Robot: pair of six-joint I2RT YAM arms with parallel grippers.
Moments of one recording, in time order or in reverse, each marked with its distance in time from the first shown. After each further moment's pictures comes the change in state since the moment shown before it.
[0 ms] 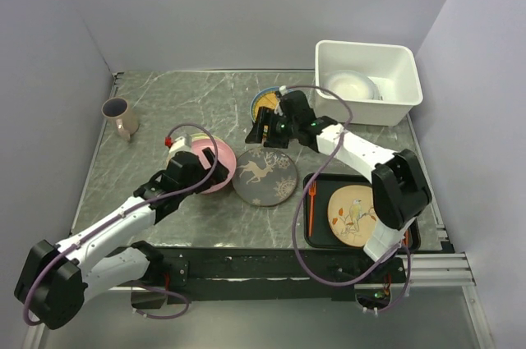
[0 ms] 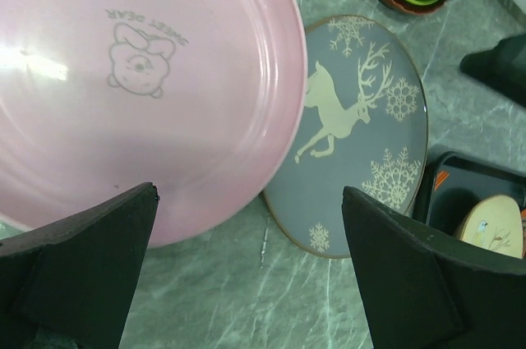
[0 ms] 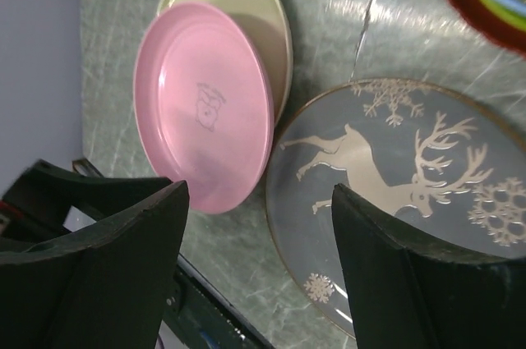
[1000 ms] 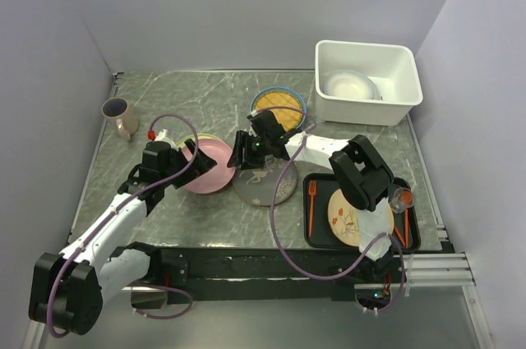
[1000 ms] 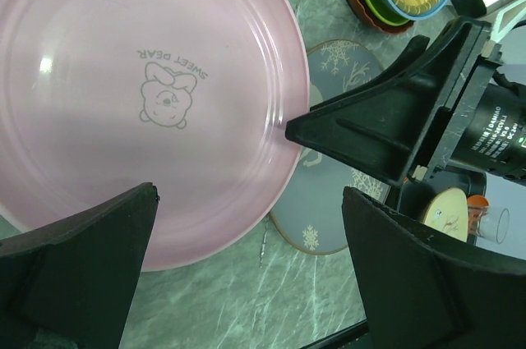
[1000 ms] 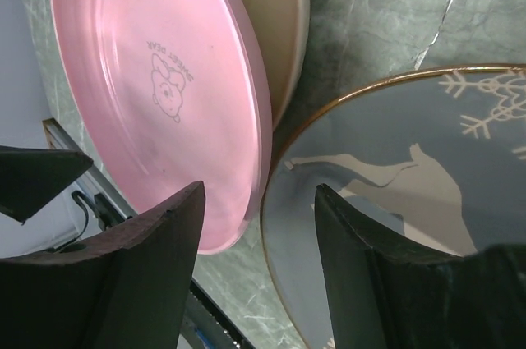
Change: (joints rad) left arm 0.327 -0.006 0.000 0.023 0.368 0.102; right arm 0.135 0.290 0.051 0.101 -0.071 0.071
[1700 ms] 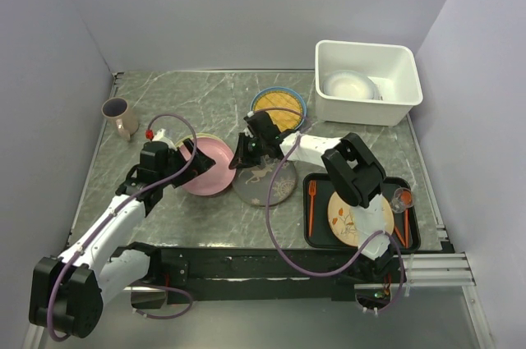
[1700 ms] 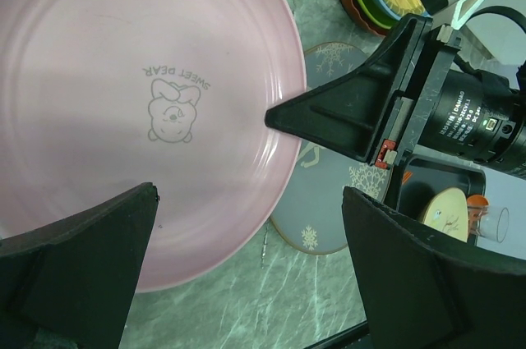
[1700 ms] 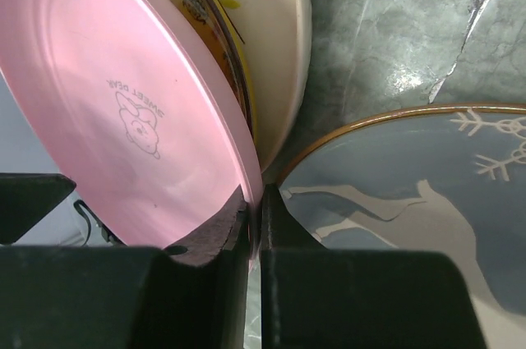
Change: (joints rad) left arm 0.016 -0.020 -0.001 -0.003 0.011 0.019; right arm 0.011 0.069 0.046 0.021 -0.005 0.026
